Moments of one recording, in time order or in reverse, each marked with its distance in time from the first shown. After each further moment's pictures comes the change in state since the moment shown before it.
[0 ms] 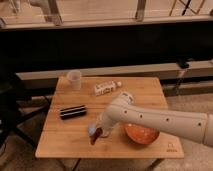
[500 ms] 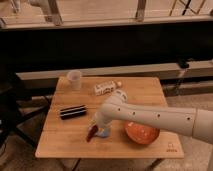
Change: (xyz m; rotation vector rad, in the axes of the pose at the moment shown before) arm -0.001 -0.020 0.011 0.003 0.002 -0.010
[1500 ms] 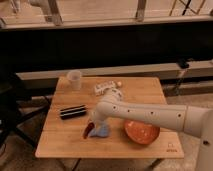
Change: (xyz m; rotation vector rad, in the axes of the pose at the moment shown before) arm 0.015 -0.016 0.017 0.028 0.005 -0.048
